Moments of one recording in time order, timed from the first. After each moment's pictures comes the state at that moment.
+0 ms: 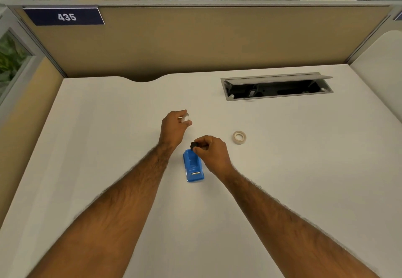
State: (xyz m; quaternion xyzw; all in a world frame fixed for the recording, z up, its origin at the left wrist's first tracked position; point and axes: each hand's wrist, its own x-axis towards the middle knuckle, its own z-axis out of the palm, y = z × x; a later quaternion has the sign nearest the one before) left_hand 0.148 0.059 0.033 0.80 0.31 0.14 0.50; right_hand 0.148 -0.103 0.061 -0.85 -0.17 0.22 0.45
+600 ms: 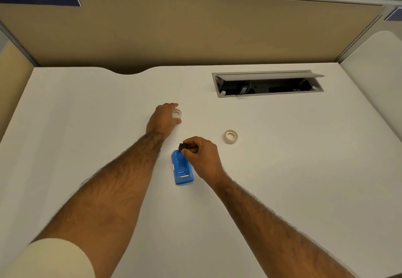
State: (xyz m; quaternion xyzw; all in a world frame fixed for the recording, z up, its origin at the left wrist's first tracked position) left_hand 0.189 0.094 -0.011 0.91 0.24 0.06 0.34; right_hand 0.147 -0.103 0.053 -0.85 -0.18 0.23 0.44
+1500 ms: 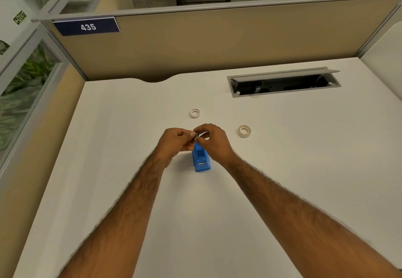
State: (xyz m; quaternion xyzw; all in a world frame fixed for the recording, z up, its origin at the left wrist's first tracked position) left_hand 0.060 0.030 0.089 0.67 0.33 0.01 0.66; right_hand 0.144 -0.101 0.074 -0.82 -0.27 0.18 0.47
